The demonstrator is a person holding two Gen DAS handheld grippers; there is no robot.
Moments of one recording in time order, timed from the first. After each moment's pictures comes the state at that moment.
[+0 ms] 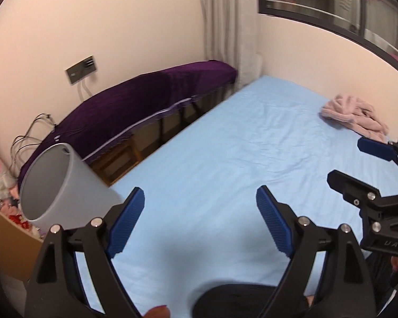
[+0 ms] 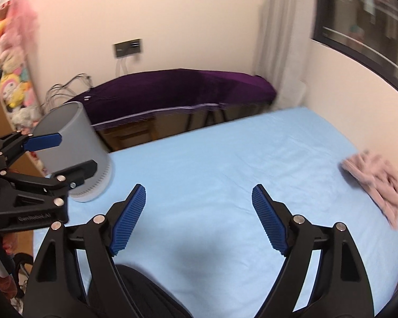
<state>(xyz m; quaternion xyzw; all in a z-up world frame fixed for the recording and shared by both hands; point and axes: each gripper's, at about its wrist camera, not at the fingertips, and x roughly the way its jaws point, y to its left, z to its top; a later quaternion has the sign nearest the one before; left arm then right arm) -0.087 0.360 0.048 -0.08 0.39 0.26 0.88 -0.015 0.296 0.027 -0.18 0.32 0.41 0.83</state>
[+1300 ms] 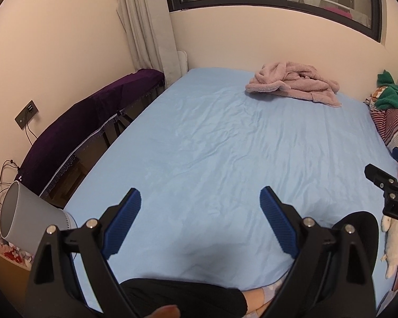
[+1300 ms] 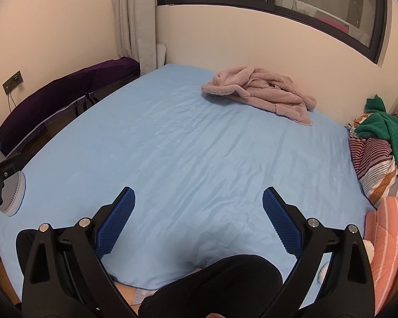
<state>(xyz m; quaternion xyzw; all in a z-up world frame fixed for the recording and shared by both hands) -0.016 0.147 0.043 0.01 0.41 0.16 0.90 0.024 -0.019 0.007 -0.09 0.38 0.15 0.91</state>
